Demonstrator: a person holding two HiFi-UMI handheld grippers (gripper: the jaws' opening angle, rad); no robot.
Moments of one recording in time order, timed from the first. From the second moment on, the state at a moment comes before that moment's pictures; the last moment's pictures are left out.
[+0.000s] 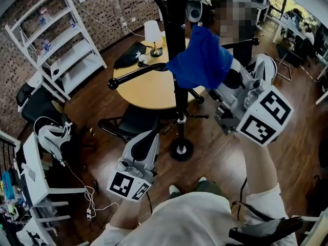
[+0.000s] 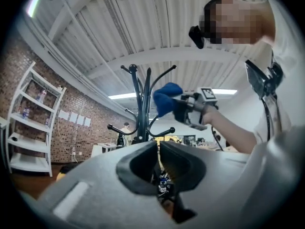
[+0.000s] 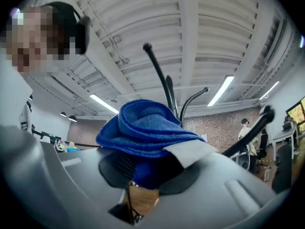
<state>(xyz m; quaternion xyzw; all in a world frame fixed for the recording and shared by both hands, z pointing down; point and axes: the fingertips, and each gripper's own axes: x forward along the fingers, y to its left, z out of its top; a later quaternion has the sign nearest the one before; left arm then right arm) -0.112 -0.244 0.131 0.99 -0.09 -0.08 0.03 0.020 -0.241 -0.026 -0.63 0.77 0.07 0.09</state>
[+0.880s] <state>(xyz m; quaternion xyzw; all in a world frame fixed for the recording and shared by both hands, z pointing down) -0.021 -0.221 0.181 0.94 -0.33 -0.04 0.04 0.087 -0.298 0.140 -0.47 0.88 0.00 -0.03</state>
